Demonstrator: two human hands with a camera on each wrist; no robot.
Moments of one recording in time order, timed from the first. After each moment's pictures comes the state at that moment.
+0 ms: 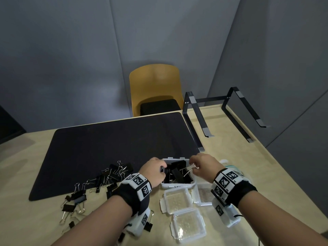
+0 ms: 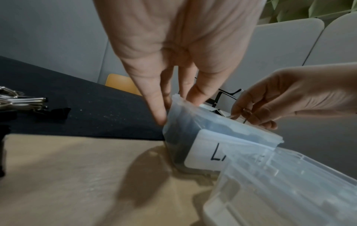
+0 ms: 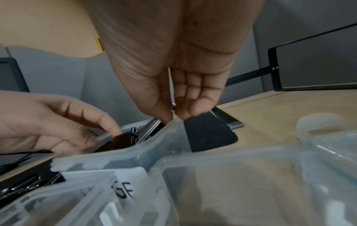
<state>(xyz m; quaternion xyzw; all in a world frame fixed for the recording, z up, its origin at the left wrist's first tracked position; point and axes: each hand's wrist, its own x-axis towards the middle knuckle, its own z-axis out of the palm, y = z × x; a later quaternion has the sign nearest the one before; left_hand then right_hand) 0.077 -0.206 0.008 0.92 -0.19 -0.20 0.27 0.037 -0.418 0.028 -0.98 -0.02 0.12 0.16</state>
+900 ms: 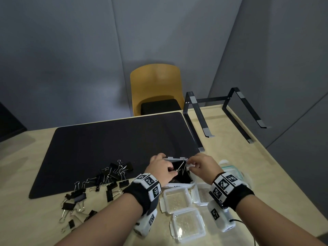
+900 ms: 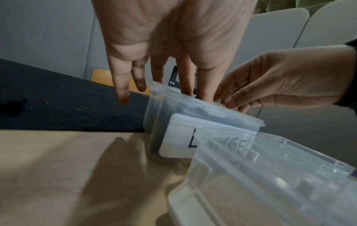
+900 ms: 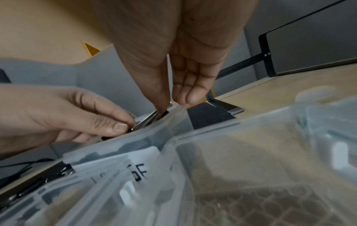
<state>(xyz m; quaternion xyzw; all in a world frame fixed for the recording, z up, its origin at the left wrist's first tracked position) 0.071 -0.230 0.006 0.94 -0.19 -0.19 0.23 0.032 -0.414 0.020 -0.97 0.00 0.05 0.25</state>
